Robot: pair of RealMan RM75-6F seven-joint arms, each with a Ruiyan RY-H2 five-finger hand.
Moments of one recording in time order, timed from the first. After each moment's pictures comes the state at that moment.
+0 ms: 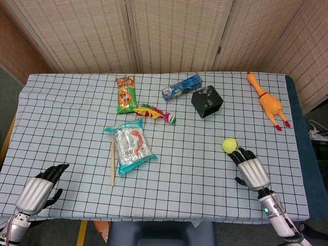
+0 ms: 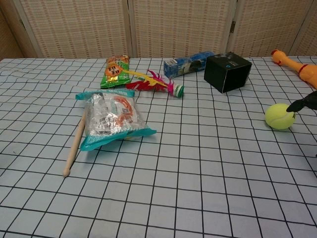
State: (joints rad) left arm -0.17 -1.14 0.07 -1.59 1.69 1.42 0.14; right arm 0.30 -1.42 -0.01 -1.37 -1.55 1.28 -0.27
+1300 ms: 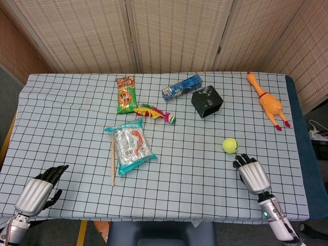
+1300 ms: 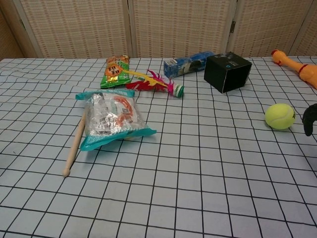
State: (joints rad) left arm -0.16 -1.14 0.07 -1.59 1.69 1.42 0.15; right arm 0.27 -1.47 -0.02 -1.30 -1.58 1.34 -0.33
